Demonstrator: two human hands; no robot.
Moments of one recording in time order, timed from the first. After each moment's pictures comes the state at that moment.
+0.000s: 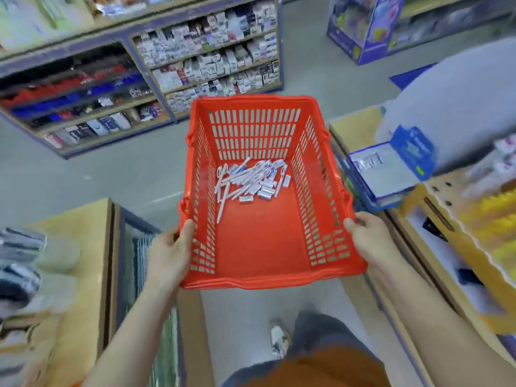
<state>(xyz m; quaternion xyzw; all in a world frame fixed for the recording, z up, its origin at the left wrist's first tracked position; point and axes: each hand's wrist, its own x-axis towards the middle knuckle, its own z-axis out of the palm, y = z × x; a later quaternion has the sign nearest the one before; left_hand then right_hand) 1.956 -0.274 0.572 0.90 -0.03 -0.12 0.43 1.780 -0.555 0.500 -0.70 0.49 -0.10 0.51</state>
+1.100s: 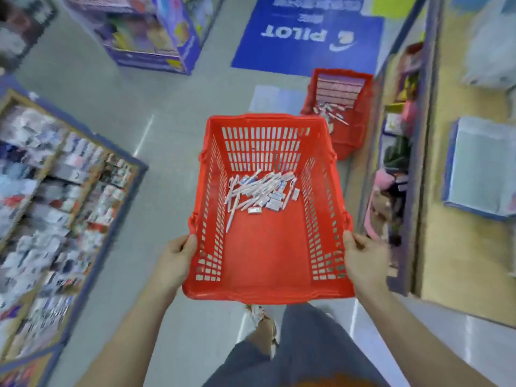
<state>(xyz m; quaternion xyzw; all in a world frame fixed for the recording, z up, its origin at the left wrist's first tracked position) 2.550 -0.922 0.436 0.78 -0.36 -0.46 0.19 2.231 -0.895 0.363 -0.31 0.83 -0.31 0.35</state>
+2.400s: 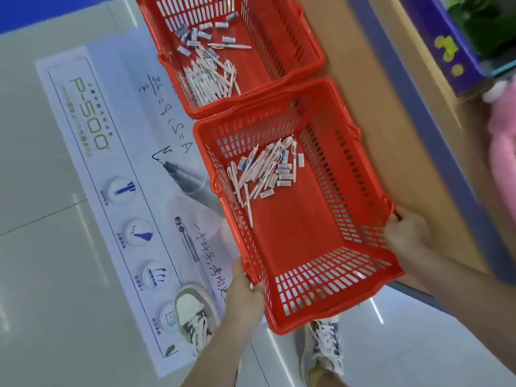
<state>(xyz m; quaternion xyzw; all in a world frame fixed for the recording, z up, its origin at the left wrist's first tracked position) 2.431 -1.213 -0.104 0.60 -0.44 -0.66 -0.11 2.164 -1.087 -0.102 -0.01 0.97 -0.13 0.20</state>
